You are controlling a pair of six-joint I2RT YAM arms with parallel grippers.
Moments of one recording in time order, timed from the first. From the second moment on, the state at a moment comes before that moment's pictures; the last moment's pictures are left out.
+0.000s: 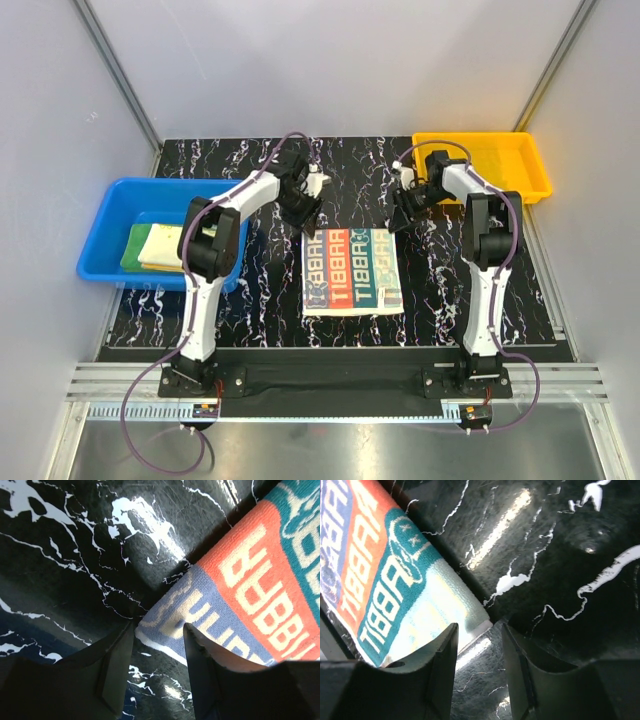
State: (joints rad) left arm -0.40 2.23 1.79 -0.81 0.40 0.17; right arm 0.07 2.26 1.74 -0.89 -0.71 -0.46
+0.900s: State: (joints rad) left arm -0.39 2.33 1.92 -0.92 0.43 0.29; right arm 0.07 2.37 1.85 -0.99 -0.79 -0.55
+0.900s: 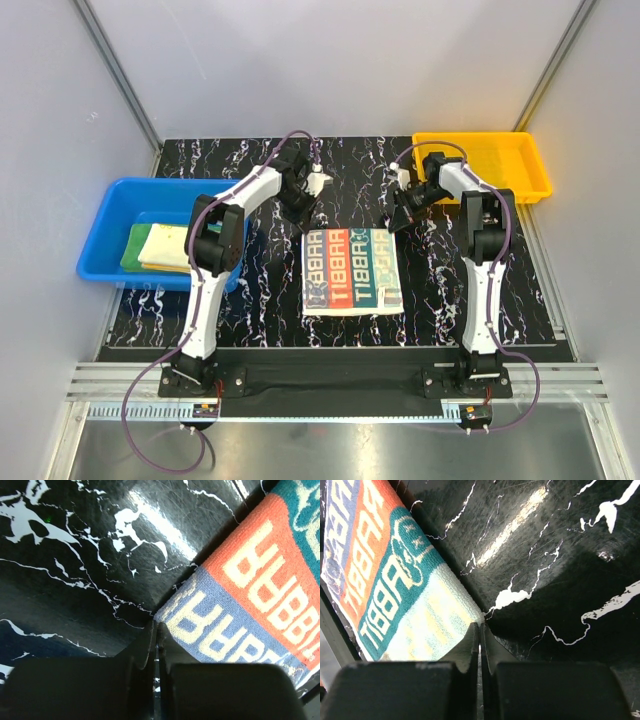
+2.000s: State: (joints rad) left arm -0.49 1.88 1.58 -0.64 0.27 0.28; right arm 0.07 1.81 1.27 -0.32 -0.57 -0.45
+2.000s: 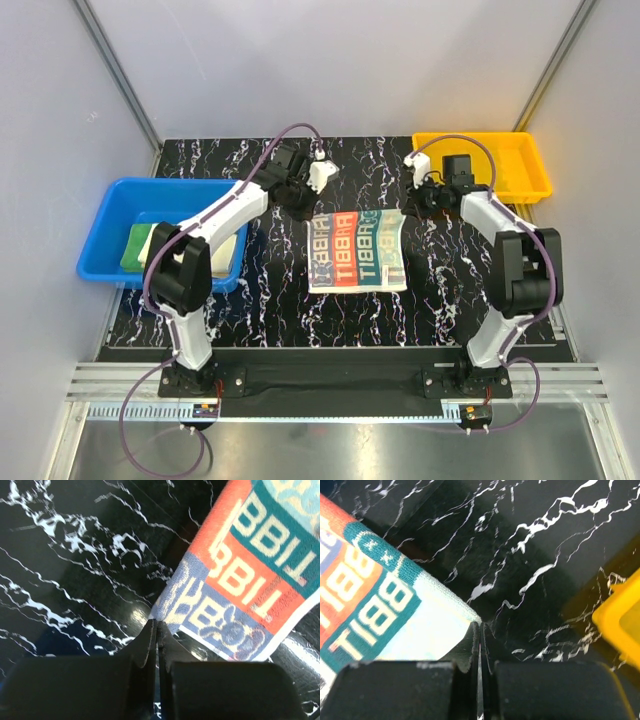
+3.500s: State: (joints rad) left arm -0.63 1.62 1.15 -0.65 0.33 0.15; right arm 0.27 1.16 0.53 -0.08 -0.32 -0.34
